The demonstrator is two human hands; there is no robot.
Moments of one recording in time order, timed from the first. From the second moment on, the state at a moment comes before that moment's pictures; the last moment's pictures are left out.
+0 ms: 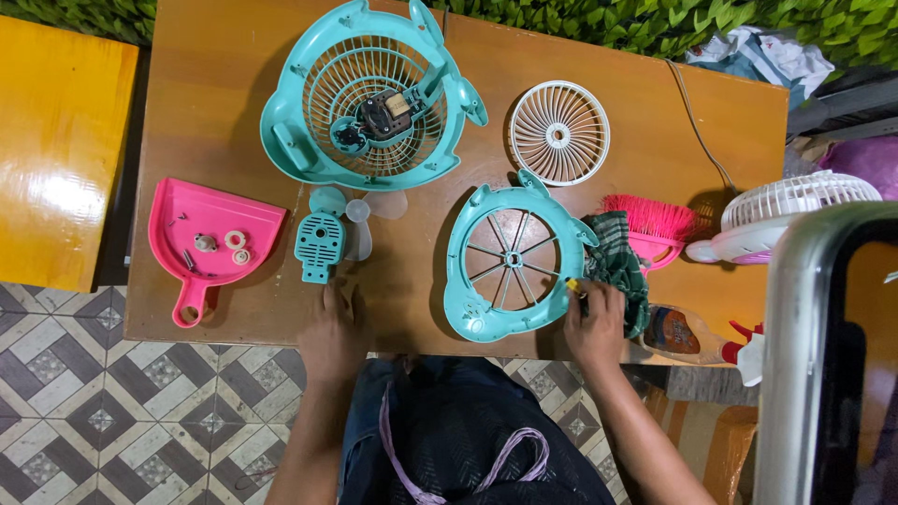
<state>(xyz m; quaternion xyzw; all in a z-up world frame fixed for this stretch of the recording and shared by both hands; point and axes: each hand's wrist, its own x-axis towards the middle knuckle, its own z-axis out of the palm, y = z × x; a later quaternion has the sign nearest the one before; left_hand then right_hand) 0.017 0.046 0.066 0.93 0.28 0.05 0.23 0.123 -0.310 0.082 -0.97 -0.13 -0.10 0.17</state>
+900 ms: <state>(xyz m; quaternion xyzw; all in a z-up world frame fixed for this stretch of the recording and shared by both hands) 0.000 0.067 0.062 0.80 0.44 0.18 0.37 0.185 -0.208 0.108 -0.91 -0.10 -0.06 0.39</state>
